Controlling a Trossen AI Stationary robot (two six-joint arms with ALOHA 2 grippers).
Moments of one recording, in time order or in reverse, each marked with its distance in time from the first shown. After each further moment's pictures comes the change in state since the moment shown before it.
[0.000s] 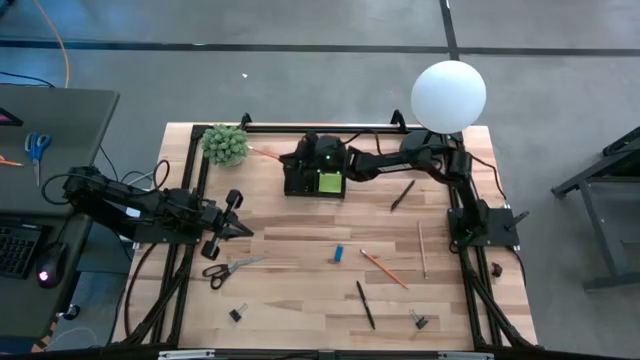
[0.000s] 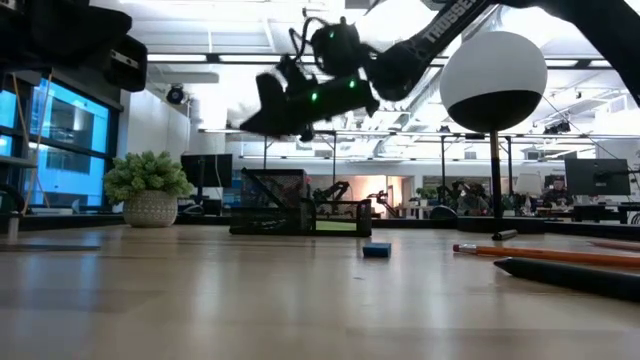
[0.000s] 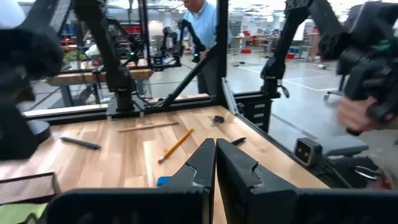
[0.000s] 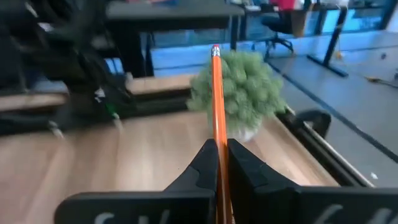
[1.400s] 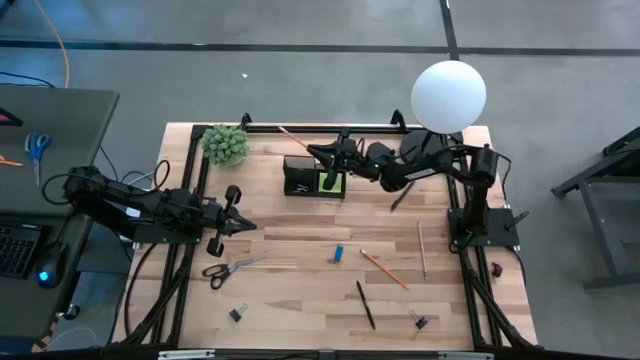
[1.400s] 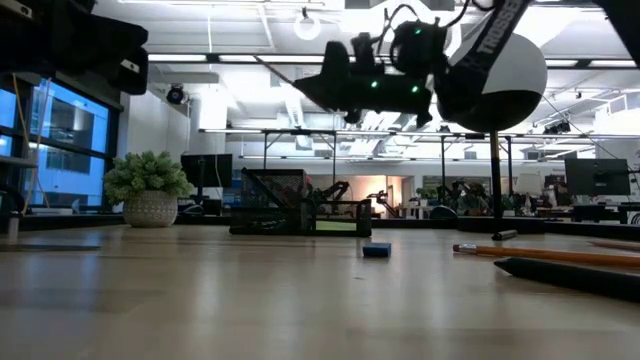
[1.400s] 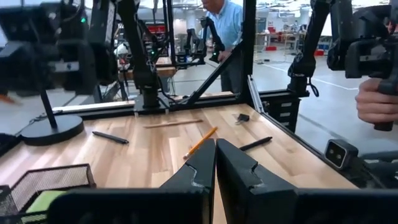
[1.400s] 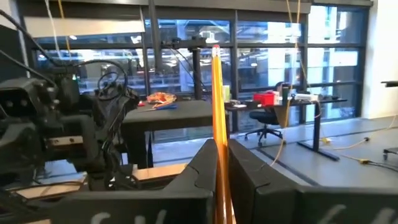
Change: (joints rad) left arm 0.000 0.000 0.000 -0.007 -0.101 0.024; right arm -0.038 -0.166 -0.472 0.730 -0.003 0.053
